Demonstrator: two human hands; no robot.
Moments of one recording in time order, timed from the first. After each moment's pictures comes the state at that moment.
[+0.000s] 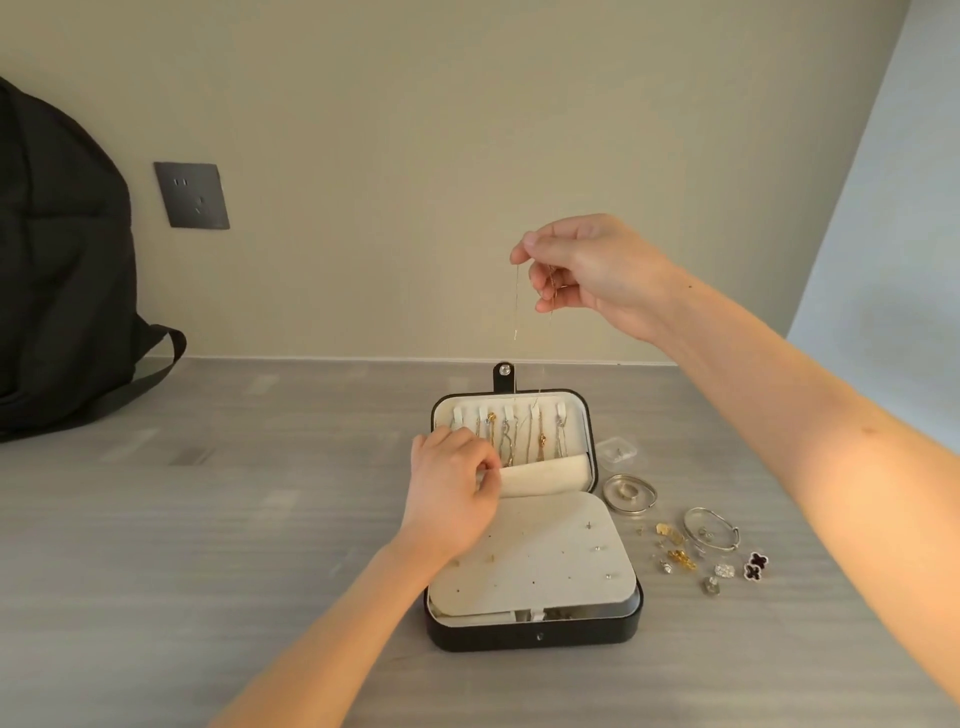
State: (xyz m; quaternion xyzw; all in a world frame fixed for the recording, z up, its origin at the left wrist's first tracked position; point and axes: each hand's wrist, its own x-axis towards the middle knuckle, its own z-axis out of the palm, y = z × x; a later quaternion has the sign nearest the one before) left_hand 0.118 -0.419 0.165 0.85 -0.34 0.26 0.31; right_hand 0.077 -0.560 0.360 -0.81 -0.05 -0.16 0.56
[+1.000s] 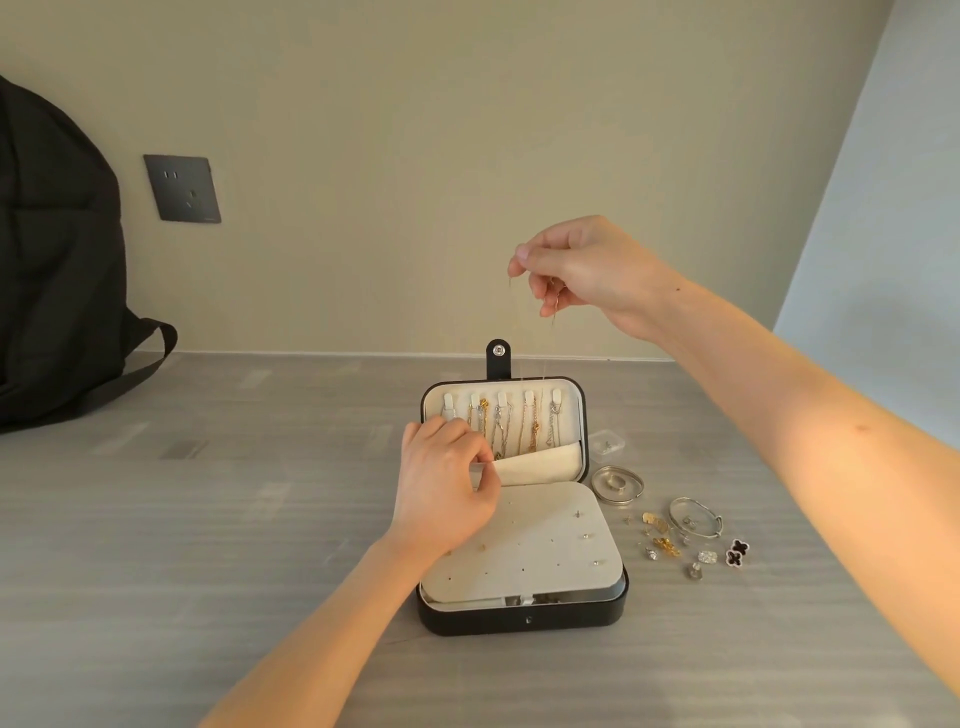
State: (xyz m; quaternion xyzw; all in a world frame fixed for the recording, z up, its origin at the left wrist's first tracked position) left_hand 0.109 -0.417 0.167 0.83 -0.35 0.30 0.31; right_hand 0.070 -0.562 0.357 -0.87 -0.04 -0.18 0.47
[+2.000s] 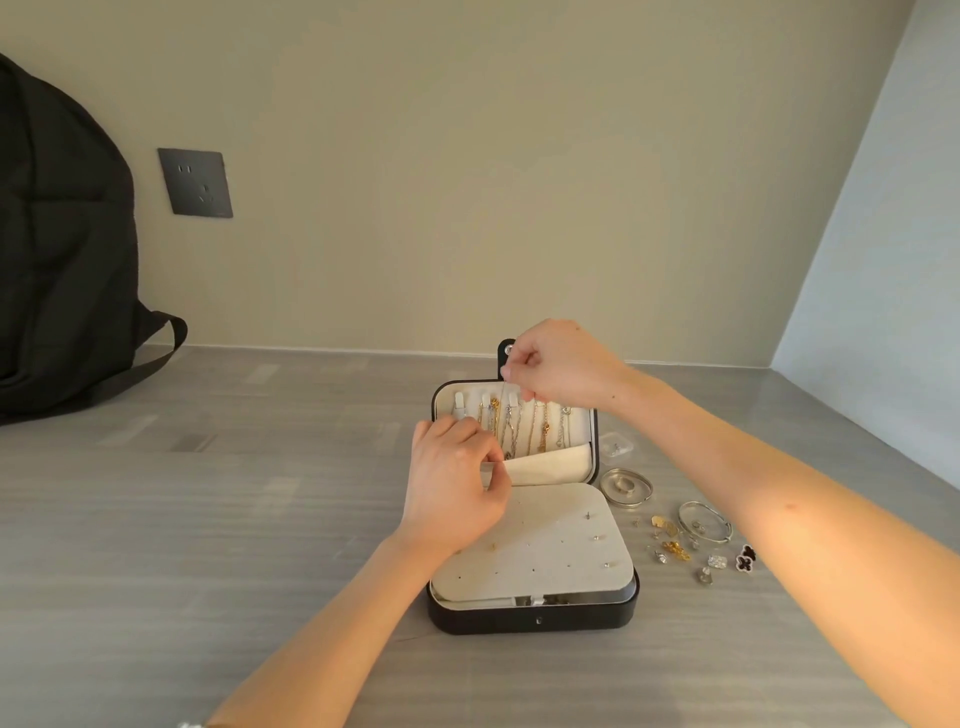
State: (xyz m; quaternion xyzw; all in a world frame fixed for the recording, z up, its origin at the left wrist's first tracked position) left_hand 0.109 -0.416 0.167 0.83 -0.34 0.31 0.32; right_hand 0.085 -0.551 0.290 -0.97 -0.02 -0.13 0.21
